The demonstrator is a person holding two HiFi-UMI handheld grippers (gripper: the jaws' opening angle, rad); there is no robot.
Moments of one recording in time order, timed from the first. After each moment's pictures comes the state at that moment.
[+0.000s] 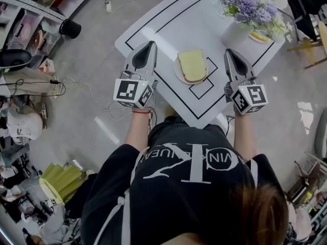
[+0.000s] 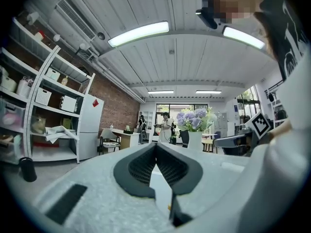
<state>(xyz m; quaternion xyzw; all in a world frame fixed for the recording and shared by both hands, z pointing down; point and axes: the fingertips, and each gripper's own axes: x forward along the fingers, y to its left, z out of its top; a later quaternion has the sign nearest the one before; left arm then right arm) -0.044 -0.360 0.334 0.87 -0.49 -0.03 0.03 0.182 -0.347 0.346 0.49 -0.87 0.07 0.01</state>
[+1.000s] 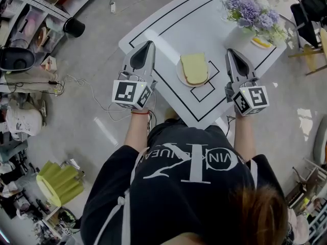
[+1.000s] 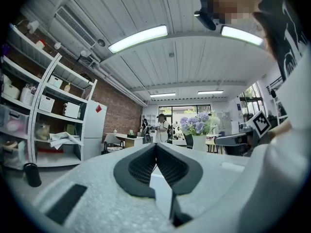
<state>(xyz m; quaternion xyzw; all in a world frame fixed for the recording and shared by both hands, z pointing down) -0.061 -0.356 0.313 0.86 -0.51 -0.03 0.01 0.170 -0.350 0.323 0.48 -0.88 0.05 0.00</state>
